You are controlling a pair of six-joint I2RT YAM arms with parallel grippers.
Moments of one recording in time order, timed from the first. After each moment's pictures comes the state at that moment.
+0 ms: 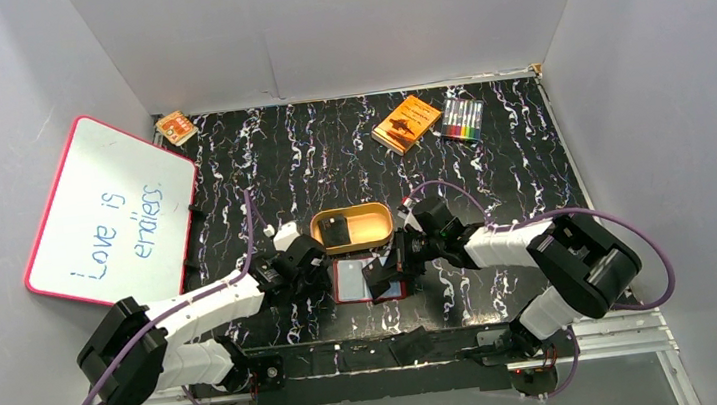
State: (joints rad) left arm -0.87 1.22 0.55 -0.41 -0.30 -1.03; right arm 0.71 1.49 0.51 0.18 -0.57 0.94
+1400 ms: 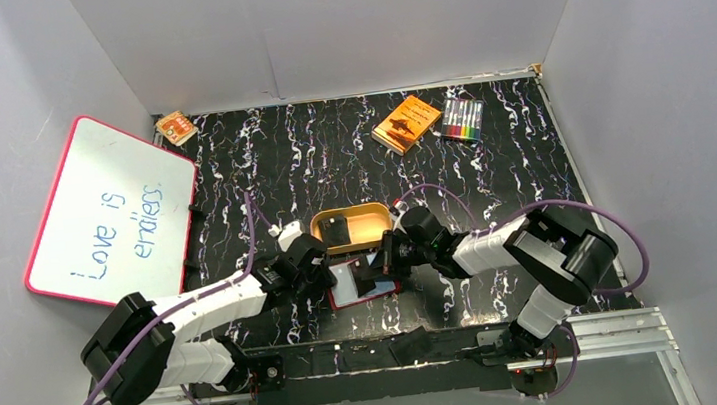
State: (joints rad) left arm -0.87 1.25 0.51 -0.26 -0.22 -1.06; right arm 0.81 1.59 0.49 0.43 -0.43 1.03
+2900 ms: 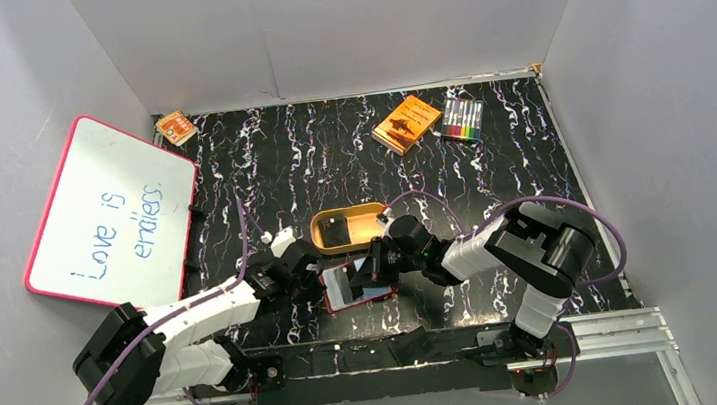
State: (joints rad) left arm -0.86 1.19 0.47 -0.32 -0.23 -1.08; right arm 0.91 1.69 0.51 0.57 -0.38 1.11
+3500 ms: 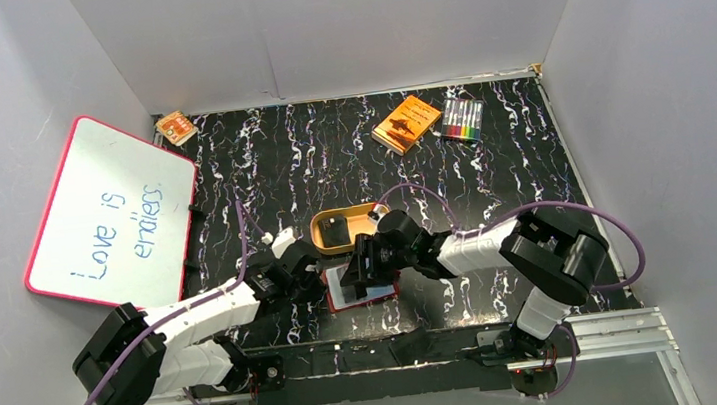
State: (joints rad) left arm -0.86 1.18 0.45 -0.28 -0.22 -1.09; right arm 0.94 1.63 0.60 0.36 -0.34 1.04
